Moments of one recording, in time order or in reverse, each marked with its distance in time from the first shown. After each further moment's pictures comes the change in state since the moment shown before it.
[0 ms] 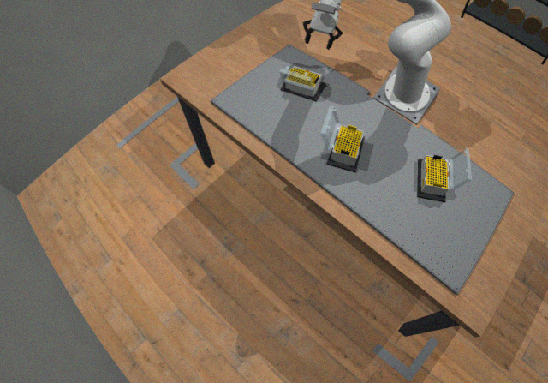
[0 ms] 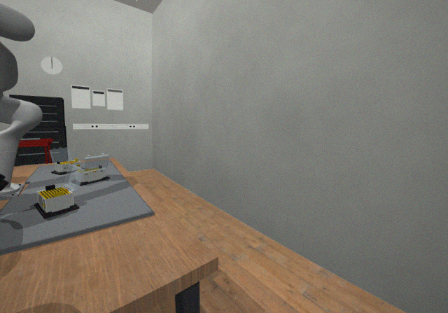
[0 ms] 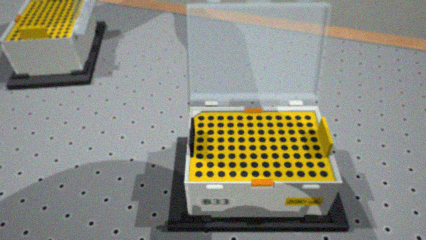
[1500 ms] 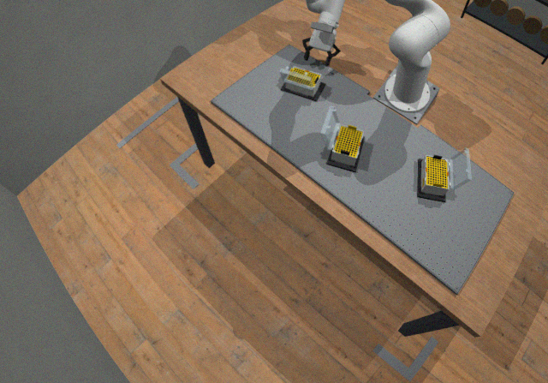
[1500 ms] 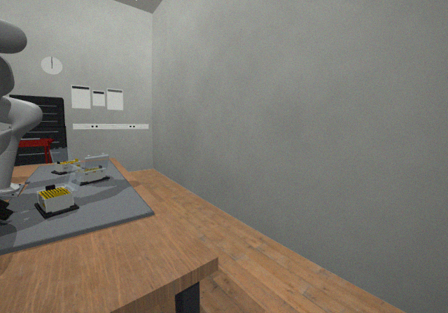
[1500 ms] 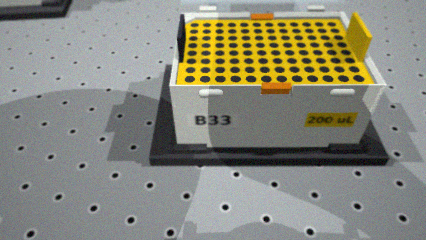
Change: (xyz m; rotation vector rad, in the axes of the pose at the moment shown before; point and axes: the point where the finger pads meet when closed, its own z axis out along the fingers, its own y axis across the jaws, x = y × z) arm -0.067 0.002 0.067 -0.002 0.001 -0.002
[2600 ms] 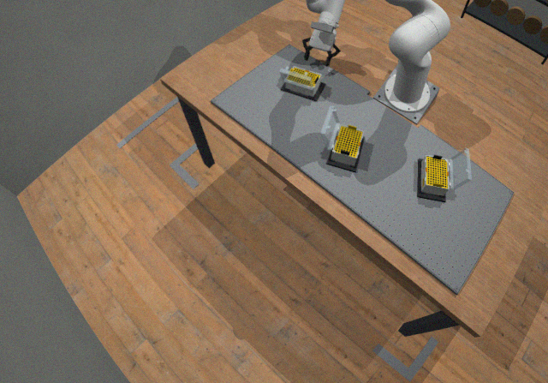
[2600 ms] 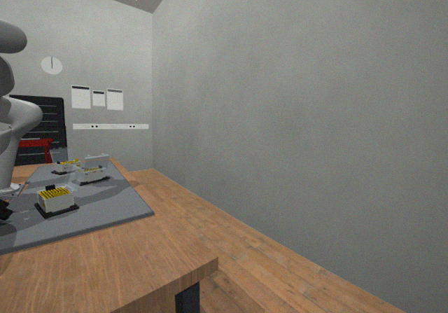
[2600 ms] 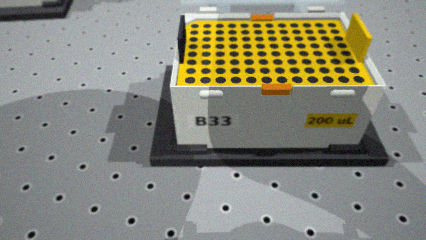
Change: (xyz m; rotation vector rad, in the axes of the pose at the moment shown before) arm 0.000 0.000 0.000 0.000 0.000 0.001
